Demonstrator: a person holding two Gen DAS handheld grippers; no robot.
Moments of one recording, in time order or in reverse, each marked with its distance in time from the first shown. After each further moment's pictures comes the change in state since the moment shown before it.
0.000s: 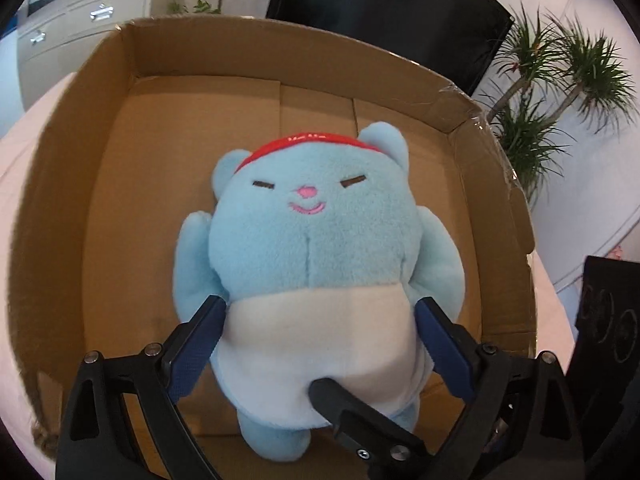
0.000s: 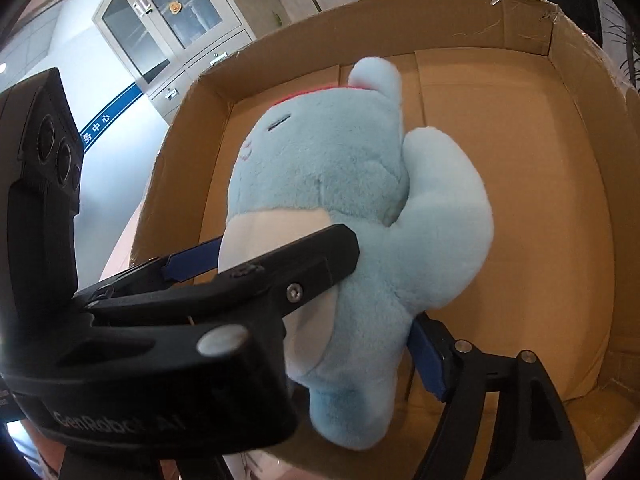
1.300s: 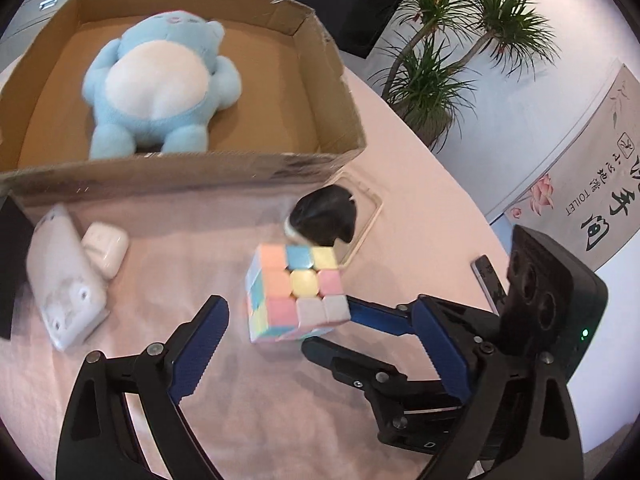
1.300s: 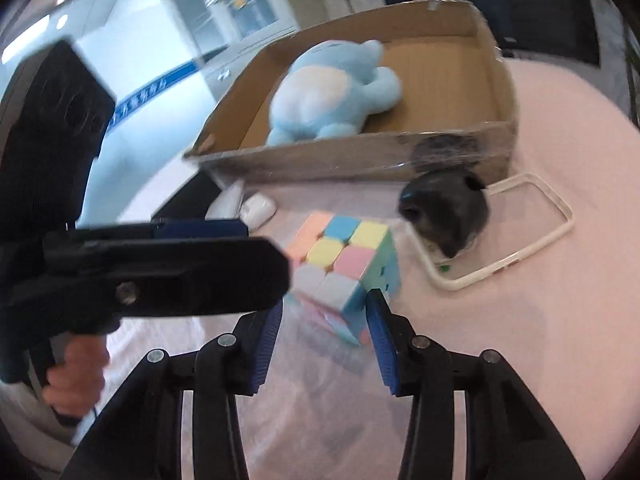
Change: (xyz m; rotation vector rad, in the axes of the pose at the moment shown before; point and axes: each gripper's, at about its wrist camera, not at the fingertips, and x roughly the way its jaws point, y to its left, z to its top) left arm -0.089 -0.098 -0.201 0.100 0.096 -0.266; right arm -0.129 -0.047 -0.211 -0.191 -0.064 0.053
